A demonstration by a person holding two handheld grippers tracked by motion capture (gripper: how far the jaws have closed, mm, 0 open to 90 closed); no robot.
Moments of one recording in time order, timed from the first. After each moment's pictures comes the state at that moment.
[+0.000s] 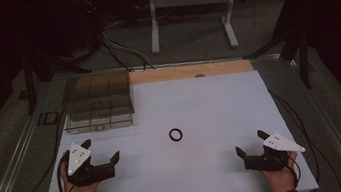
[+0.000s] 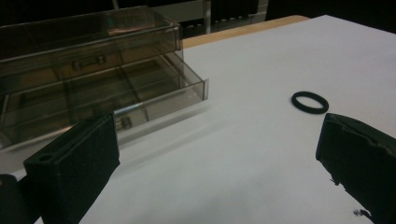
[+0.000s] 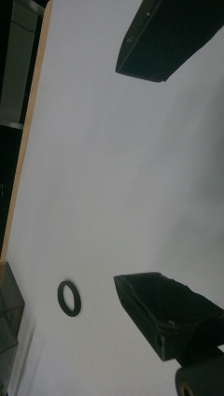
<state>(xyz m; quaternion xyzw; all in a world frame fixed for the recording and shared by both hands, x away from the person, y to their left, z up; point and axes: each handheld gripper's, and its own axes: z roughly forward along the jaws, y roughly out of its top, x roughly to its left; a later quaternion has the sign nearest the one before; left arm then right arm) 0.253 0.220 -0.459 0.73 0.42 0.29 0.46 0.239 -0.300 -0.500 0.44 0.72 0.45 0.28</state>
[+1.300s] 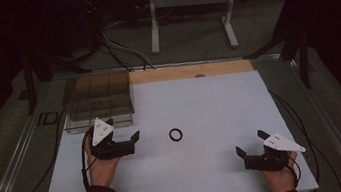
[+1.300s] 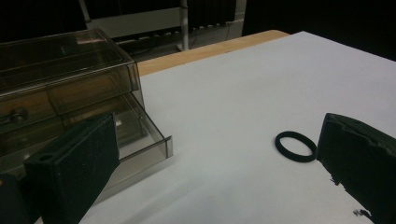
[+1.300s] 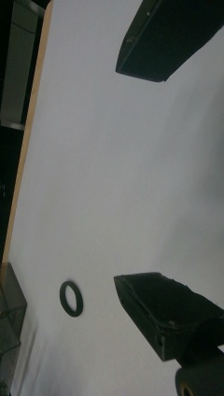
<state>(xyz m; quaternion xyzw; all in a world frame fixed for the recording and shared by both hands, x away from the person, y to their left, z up) 0.311 0.173 -0.455 0.73 0.40 0.26 0.49 0.239 -0.300 -0.500 0.44 0.72 0.45 0.28</state>
